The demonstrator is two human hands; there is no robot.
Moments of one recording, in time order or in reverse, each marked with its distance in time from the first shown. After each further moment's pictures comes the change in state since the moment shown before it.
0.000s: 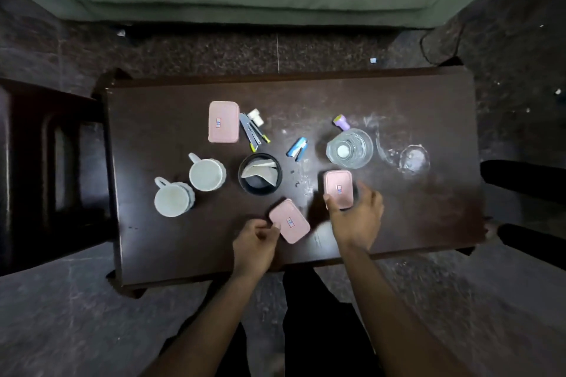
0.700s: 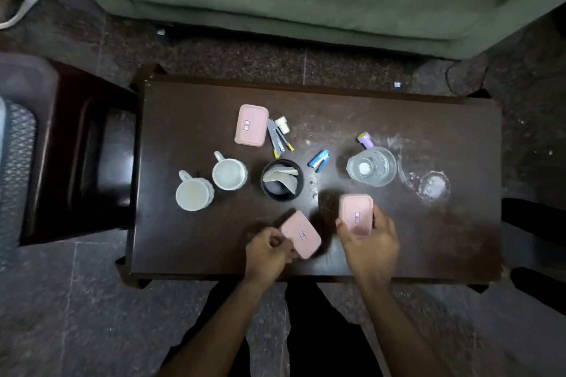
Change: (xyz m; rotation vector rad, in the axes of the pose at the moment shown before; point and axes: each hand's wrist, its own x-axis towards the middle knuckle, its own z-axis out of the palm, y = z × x) left_hand 0.001 -0.009 0.006 -0.135 -0.038 -0.053; right_hand -0.025 -0.007 -0.024 0.025 -0.011 -0.146
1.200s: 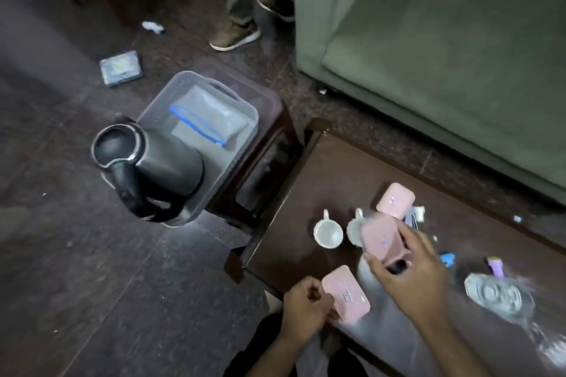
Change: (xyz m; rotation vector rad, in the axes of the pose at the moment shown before) left_hand -0.054 -0.025 -0.143 -0.379 0.234 0.025; right_hand -0.063 -0.217 0.008 0.046 -0.392 -0.732
